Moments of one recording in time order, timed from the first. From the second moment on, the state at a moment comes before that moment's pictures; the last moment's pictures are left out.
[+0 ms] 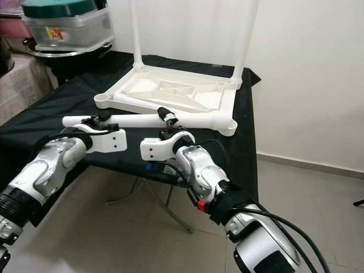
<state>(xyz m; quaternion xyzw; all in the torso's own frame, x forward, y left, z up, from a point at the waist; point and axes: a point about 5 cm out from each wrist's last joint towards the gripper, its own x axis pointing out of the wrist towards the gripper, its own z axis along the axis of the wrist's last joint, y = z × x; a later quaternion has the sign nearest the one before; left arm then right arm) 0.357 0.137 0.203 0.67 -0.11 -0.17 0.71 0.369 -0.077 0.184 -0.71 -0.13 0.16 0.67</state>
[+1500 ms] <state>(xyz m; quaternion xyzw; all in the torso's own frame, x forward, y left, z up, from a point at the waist) 0.339 0.106 0.210 0.63 -0.15 -0.20 0.74 0.402 -0.107 0.188 -0.71 -0.07 0.10 0.70</state>
